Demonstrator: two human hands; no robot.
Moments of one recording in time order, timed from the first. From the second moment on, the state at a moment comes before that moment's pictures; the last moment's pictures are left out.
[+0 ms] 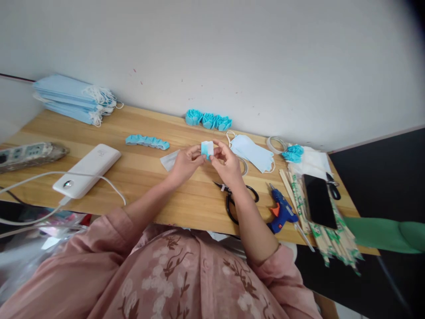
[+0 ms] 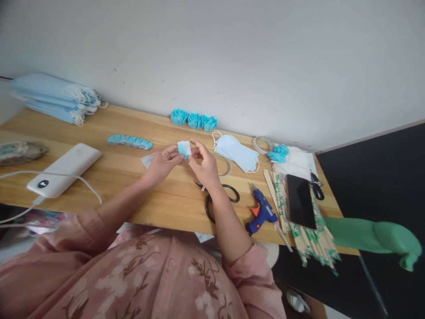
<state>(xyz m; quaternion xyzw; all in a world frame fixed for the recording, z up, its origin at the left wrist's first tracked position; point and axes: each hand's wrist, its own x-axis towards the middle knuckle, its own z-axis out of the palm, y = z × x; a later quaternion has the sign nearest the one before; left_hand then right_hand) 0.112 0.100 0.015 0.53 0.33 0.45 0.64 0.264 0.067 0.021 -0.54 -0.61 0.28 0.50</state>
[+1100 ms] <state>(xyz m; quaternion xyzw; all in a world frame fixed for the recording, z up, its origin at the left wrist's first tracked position) 0.109 0.098 0.021 0.60 0.37 0.43 0.56 0.266 0.068 0.017 -0.54 -0.52 0.38 0.54</state>
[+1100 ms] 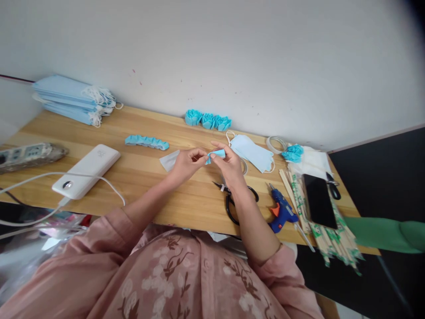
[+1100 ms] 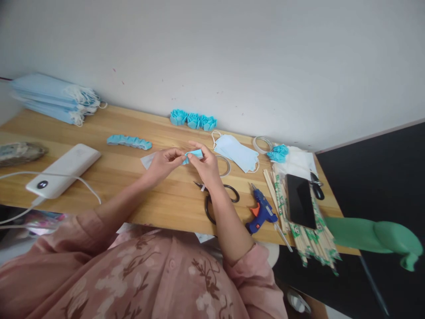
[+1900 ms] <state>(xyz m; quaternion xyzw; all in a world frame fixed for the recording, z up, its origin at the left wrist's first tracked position) 0.111 0.099 0.014 0.64 0.36 0.39 0.55 0.268 0.064 0.023 -0.56 -0.58 0.32 0.50</state>
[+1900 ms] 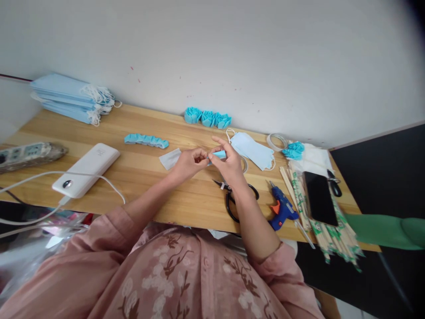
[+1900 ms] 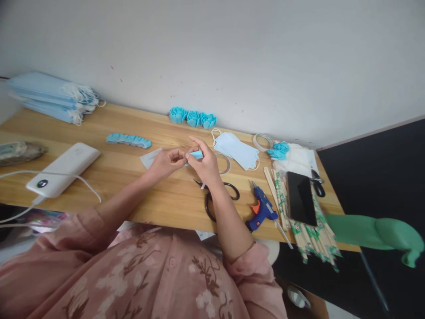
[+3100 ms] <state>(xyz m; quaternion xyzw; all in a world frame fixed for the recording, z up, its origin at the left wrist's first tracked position) 0.105 0.101 0.025 0.55 0.39 0.42 0.60 0.267 0.071 0.011 -0.51 -0.53 0.42 0.53</state>
